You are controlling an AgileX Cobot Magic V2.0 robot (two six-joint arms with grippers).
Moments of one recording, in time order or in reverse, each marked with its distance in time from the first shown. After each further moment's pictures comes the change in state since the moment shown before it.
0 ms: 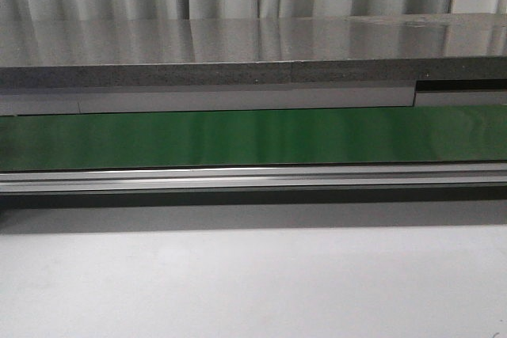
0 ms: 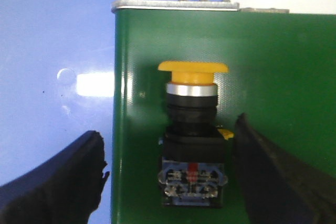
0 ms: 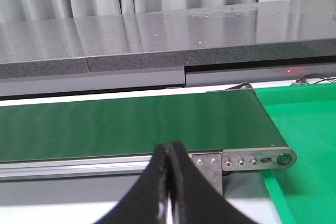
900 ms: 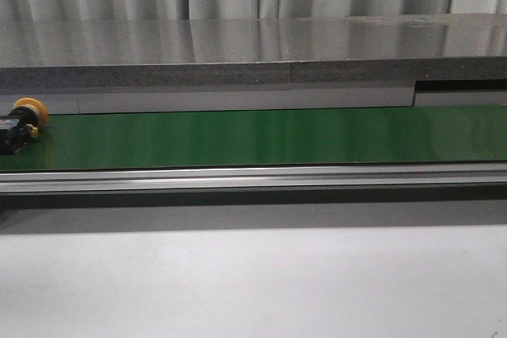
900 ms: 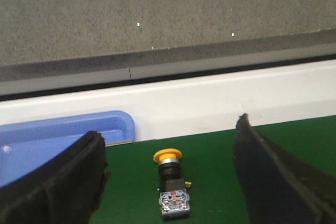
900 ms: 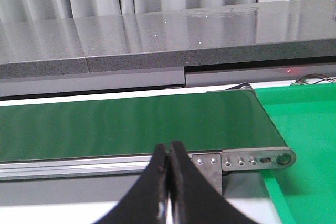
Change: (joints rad) left arm -0.171 -0.729 0.376 -0.129 -0.389 0.093; right arm 0.000 0.000 0.000 0.000 0.000 0.000
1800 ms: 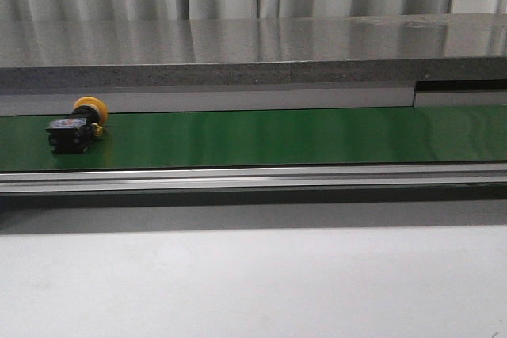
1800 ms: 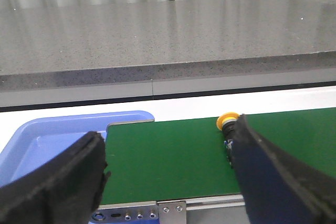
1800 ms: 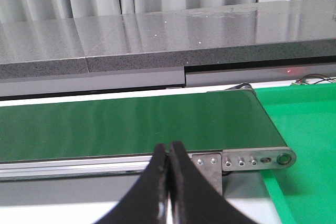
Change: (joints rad) left arm -0.009 -0.637 0.652 0.002 -0.315 0.001; right arm 0.000 0.000 0.000 0.000 0.000 0.000
